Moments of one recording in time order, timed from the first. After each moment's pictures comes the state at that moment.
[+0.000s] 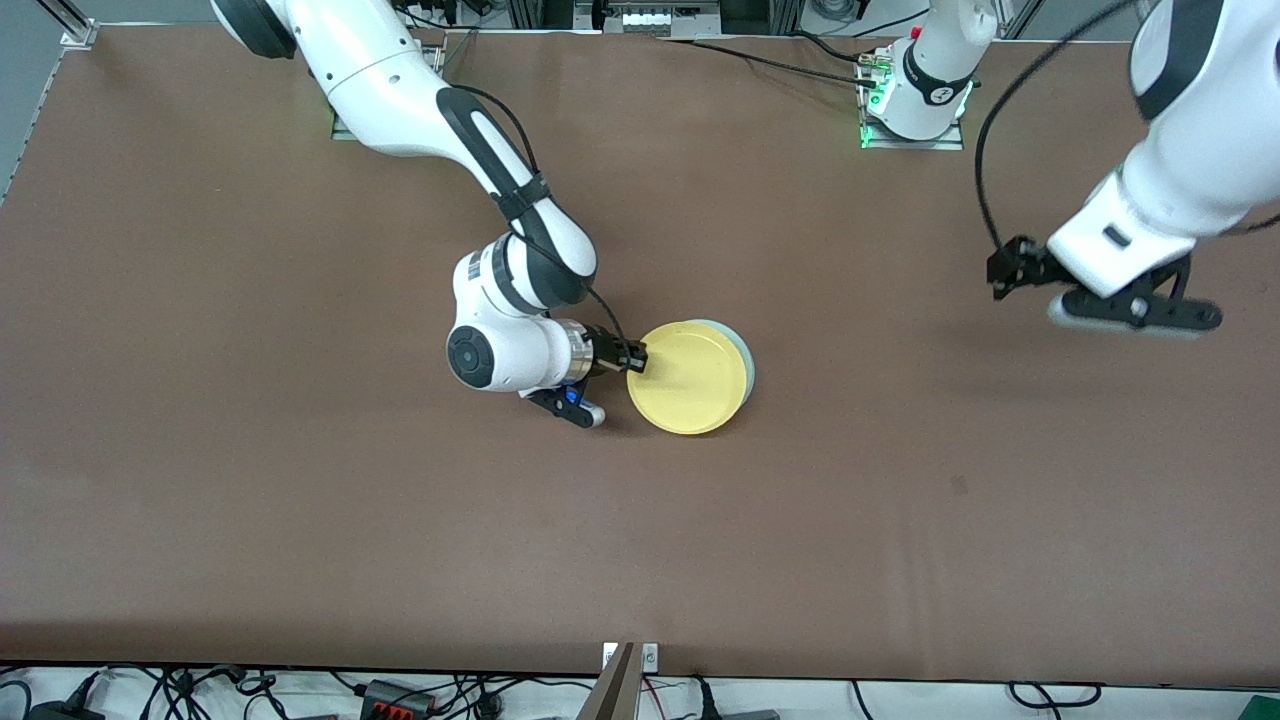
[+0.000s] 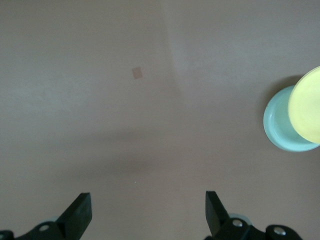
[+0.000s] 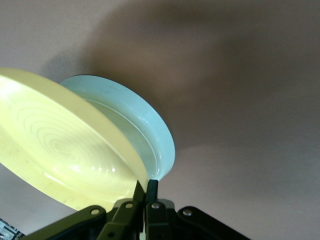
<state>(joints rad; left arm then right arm) -0.08 0.04 -0.09 -1.64 0.08 1.67 -0.03 0.61 0.85 -0.01 -1.36 0.75 2.11 0.61</state>
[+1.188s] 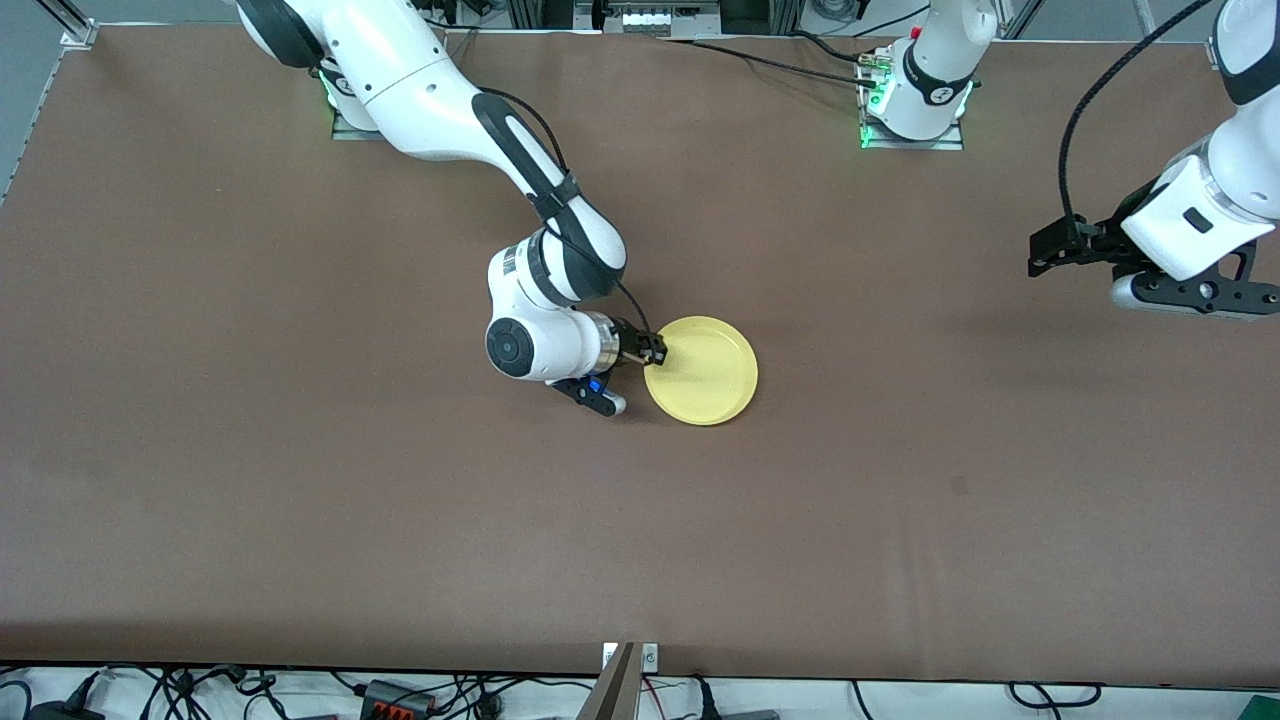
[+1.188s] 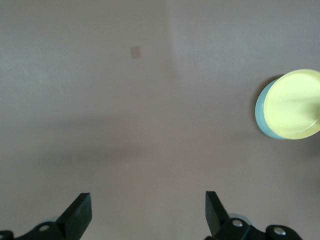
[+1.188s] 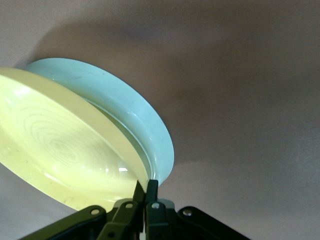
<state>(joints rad) 0.04 0.07 -0.09 -1.62 -0.04 1.60 0.01 0.66 0.89 -0.01 -1.35 0.75 2.14 0.67</state>
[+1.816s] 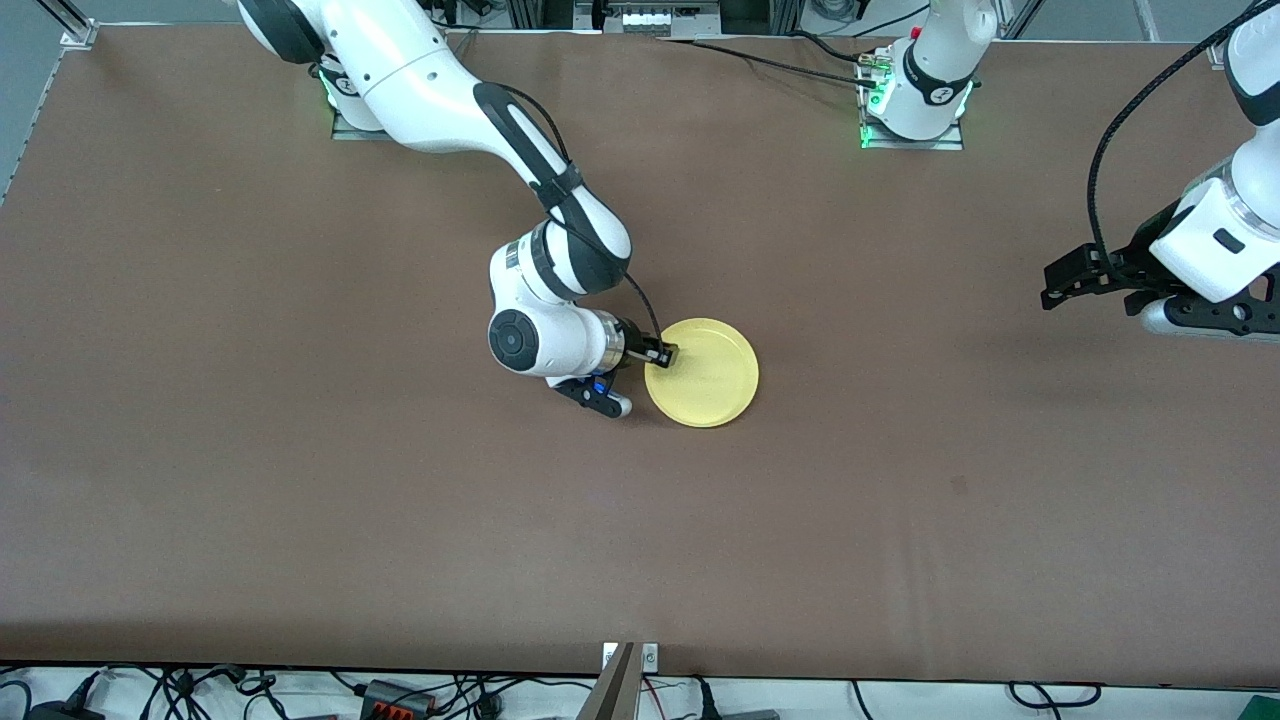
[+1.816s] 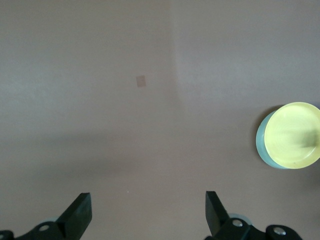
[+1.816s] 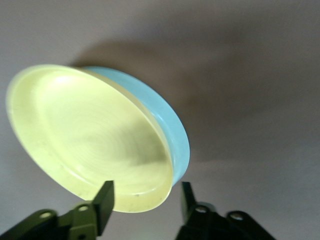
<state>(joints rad) 0.06 0.07 -0.10 -1.65 -0.04 1.74 0.01 0.67 0.86 -0.04 -1.31 0.66 2.14 0.67</state>
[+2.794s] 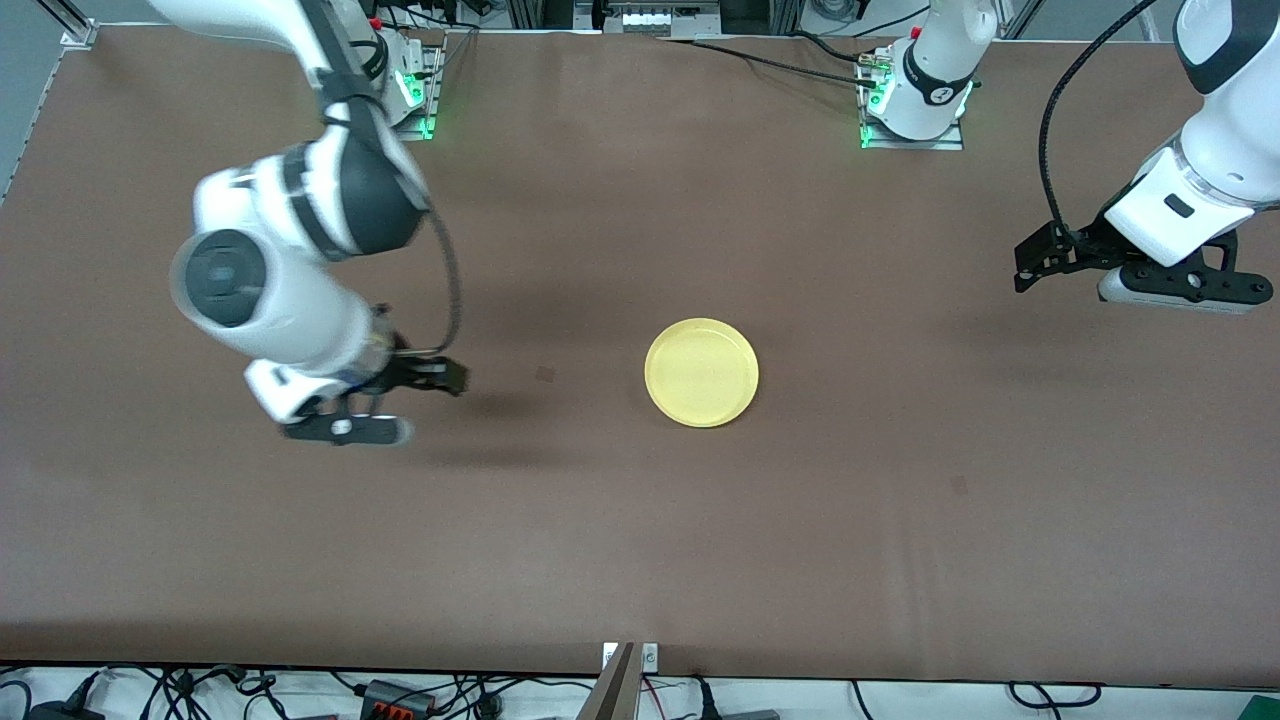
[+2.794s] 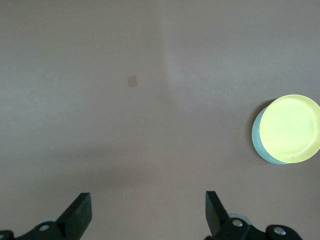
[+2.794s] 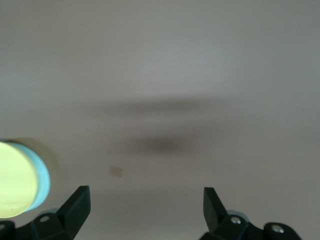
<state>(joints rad) 0.05 -0.02 -0.13 -1.77 -0.04 1.81 0.01 0.42 0.51 -0.17 -1.29 0.15 1.77 0.32</state>
